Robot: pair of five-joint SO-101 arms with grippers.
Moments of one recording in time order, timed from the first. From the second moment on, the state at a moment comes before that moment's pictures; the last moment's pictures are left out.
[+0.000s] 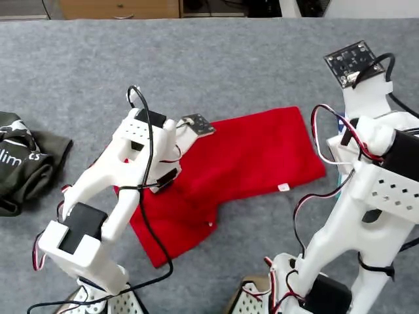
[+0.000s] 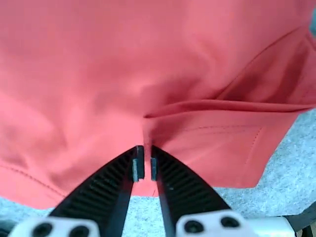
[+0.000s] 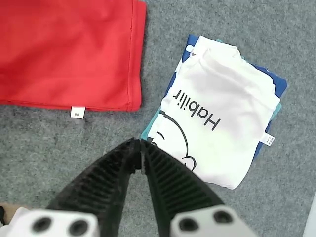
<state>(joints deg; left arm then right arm) 16.8 6.2 16.5 81.9 -40.0 20.7 -25.6 -7.3 101.5 34.9</state>
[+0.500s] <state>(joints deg) 16.8 6.3 16.4 81.9 -37.2 20.7 -25.6 -7.3 101.5 34.9</state>
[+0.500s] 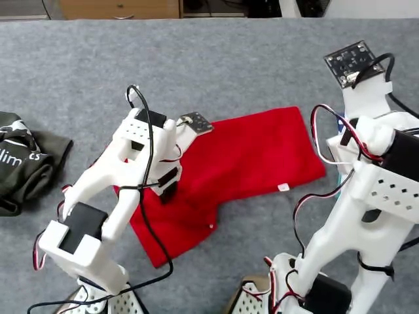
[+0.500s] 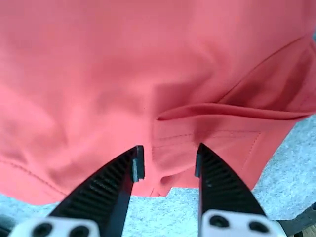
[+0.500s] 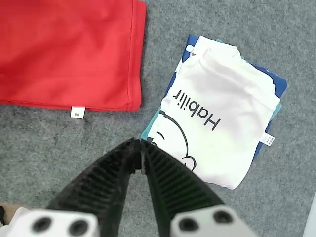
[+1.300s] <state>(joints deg) 17.4 8.8 15.6 81.8 -37.2 20.7 -25.6 -7.3 101.5 34.9</state>
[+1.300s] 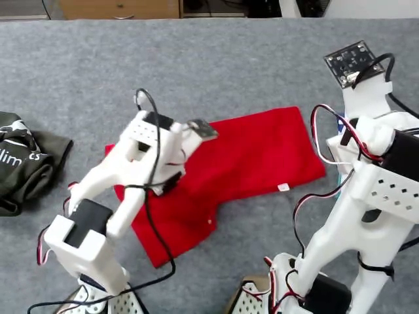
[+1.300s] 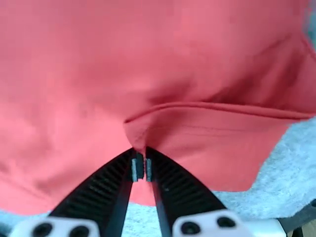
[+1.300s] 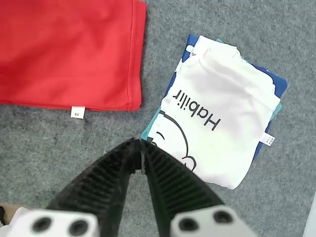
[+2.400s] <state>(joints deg) 7.5 9.1 12.1 81.2 -39.3 20.7 -25.6 -7.3 101.5 34.9</state>
